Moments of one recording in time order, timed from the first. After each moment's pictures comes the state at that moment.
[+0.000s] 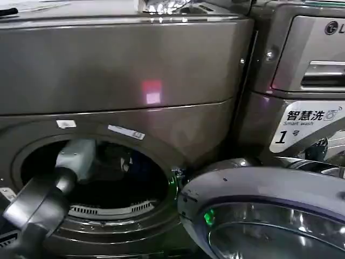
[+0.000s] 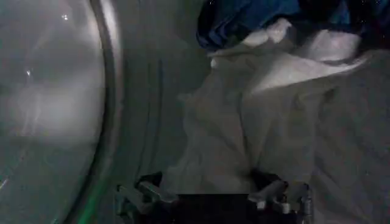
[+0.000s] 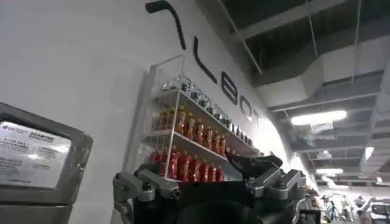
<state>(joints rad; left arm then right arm) -0.12 -1.29 0.26 -0.29 0.90 0.08 0.85 -1.74 0.94 2.34 1.89 0.86 -0.33 -0.15</state>
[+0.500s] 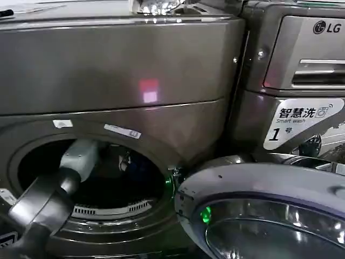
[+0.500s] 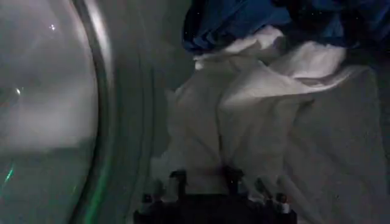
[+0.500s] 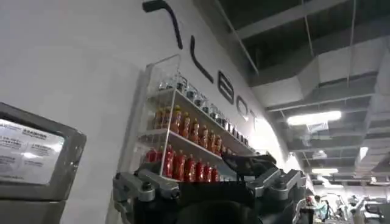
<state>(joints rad) -0.12 -1.31 0.28 -0.25 0.90 0.10 0.82 -1.73 0.95 2.32 1.90 0.86 -0.33 -0.15</state>
